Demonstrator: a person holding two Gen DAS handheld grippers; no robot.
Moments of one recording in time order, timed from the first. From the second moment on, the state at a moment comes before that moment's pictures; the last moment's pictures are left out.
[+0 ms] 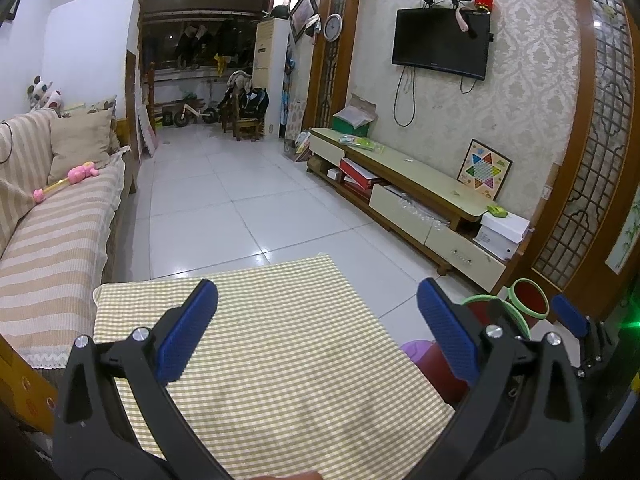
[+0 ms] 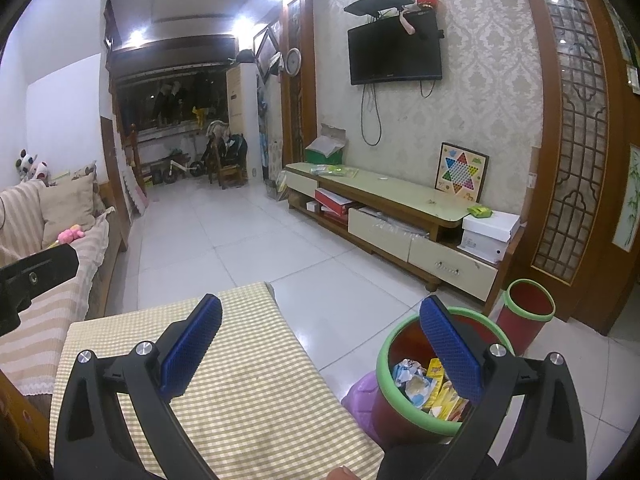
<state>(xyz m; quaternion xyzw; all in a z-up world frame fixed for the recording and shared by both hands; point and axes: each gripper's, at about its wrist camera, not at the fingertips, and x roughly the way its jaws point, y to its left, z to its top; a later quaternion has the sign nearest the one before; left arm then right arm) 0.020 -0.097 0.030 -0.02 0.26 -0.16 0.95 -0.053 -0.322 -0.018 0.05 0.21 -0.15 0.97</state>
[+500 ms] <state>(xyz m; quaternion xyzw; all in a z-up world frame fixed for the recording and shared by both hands) 0.056 -0.051 -0.042 -0.02 0.34 -0.09 0.94 0.000 -0.299 -0.076 0.02 0.29 -0.10 0.95</state>
